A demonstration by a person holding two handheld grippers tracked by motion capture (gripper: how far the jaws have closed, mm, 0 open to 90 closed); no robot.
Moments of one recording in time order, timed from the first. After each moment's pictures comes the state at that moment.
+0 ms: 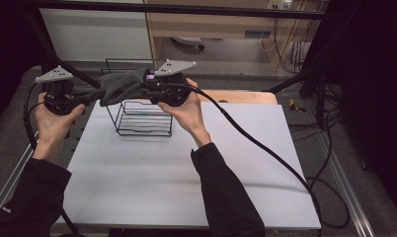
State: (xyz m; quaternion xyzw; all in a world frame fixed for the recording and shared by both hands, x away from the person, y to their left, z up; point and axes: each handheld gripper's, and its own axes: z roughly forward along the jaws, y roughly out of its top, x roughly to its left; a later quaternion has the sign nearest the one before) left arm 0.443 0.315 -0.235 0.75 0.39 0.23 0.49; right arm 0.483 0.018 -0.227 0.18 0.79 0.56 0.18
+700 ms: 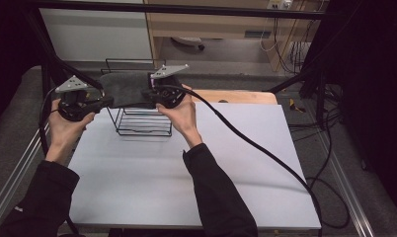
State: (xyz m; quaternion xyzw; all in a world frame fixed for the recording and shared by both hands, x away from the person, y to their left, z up) left arm 0.457 0.306 -0.268 0.76 0.38 0.24 0.46; right arm 0.499 0.032 -0.254 0.23 0.80 0.53 0.14
